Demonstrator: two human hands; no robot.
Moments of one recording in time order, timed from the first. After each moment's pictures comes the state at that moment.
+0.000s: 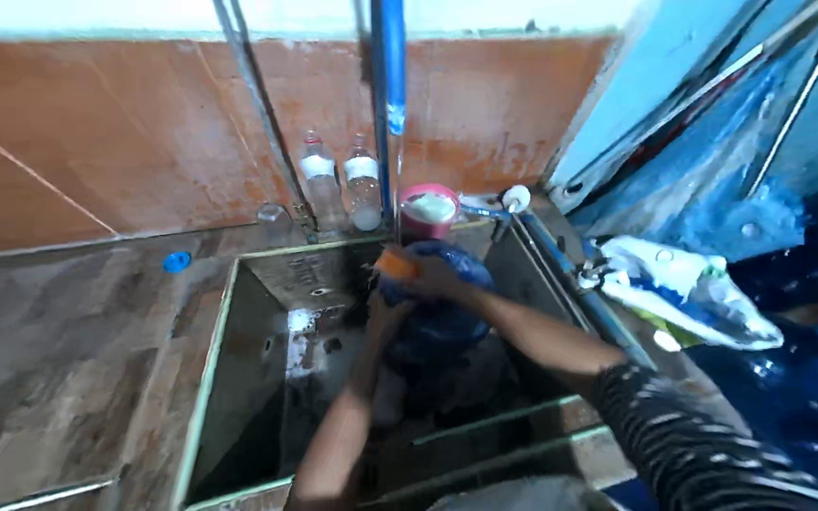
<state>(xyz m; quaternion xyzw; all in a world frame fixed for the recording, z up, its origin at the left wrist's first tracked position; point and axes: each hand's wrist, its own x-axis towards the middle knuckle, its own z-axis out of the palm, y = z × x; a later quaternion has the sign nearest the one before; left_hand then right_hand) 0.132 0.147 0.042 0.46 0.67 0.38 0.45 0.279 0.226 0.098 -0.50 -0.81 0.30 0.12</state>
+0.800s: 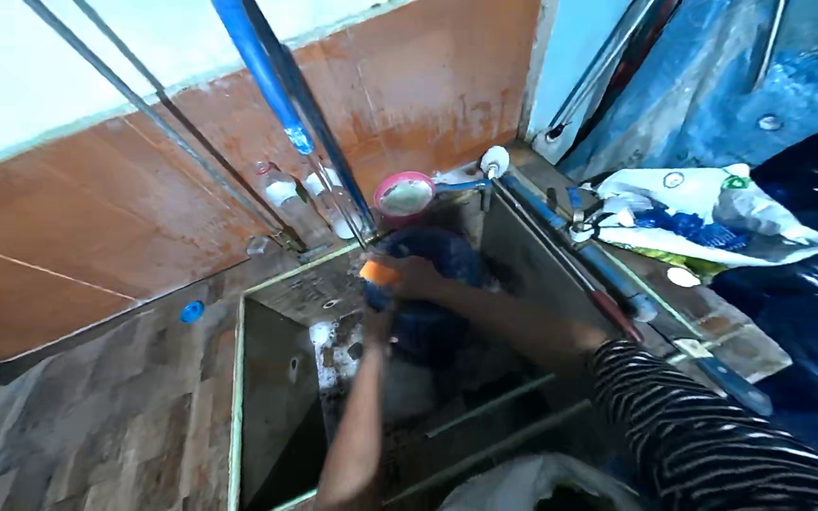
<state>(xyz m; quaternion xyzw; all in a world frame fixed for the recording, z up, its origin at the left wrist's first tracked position) 0.155 0.136 0.057 0.37 0.73 0.37 0.45 0.284 0.206 0.088 -0.48 -0.80 0.33 0.15</state>
